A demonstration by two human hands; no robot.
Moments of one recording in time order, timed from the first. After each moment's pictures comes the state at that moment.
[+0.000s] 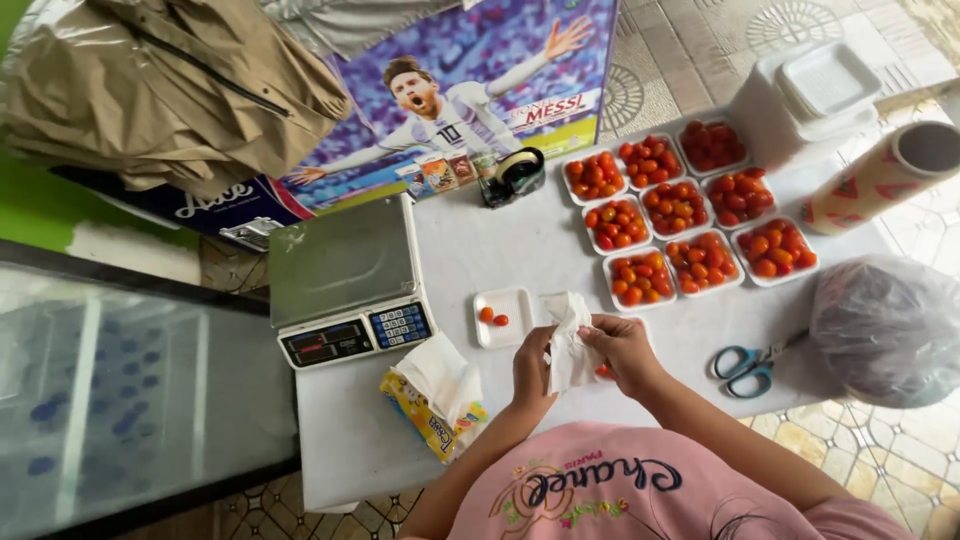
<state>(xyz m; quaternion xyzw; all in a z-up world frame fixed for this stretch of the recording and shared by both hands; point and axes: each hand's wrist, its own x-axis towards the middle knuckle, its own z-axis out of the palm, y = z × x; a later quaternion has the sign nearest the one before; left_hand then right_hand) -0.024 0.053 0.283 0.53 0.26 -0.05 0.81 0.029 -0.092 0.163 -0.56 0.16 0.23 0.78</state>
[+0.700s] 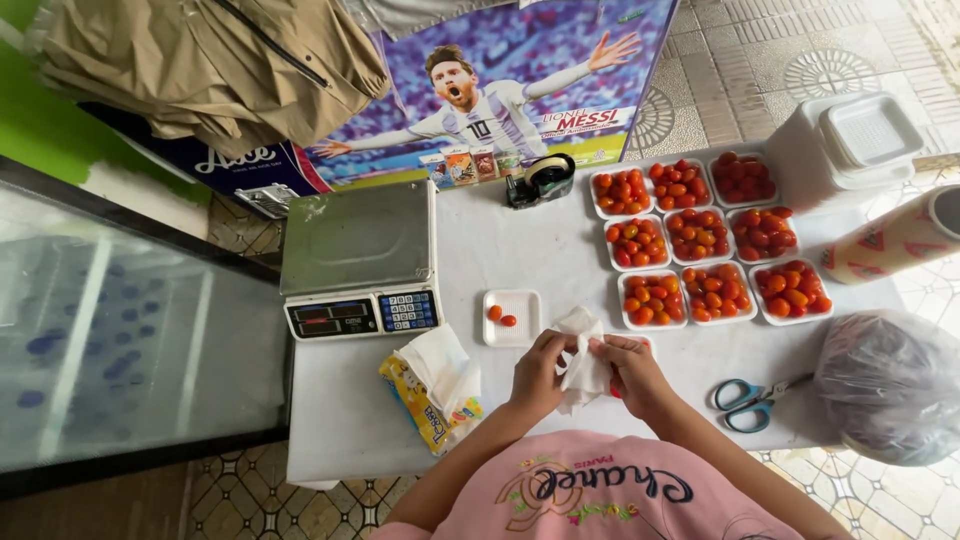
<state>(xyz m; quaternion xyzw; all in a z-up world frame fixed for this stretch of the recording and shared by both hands) -0.028 0.075 0.180 0.88 -0.03 0.08 0.47 0.038 -0.103 0.129 -0.57 0.18 0.31 0.74</state>
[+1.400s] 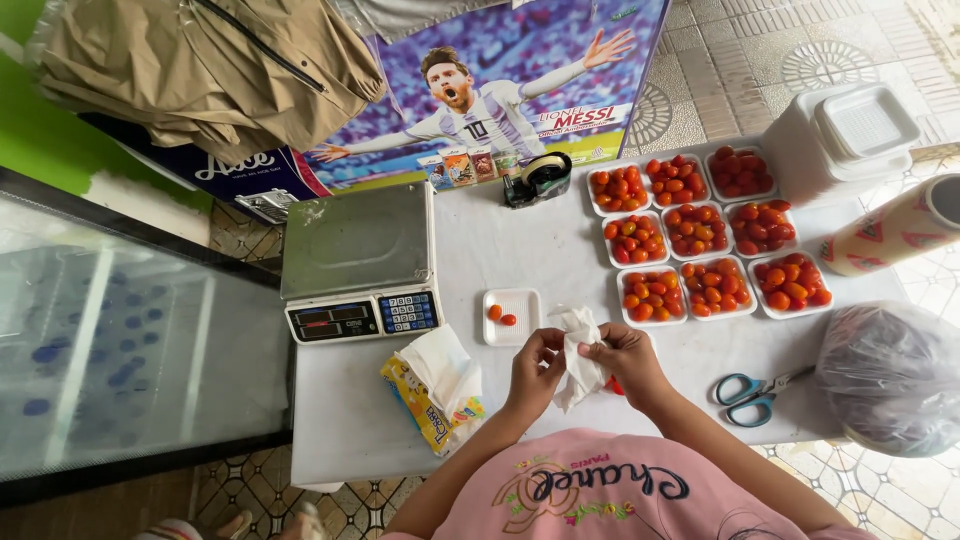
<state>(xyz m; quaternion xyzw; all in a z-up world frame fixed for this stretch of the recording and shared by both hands) -0.033 0.073 0.187 0.73 0.09 0.04 0.67 0.029 -0.085 0.206 -0.60 0.07 0.23 0.77</state>
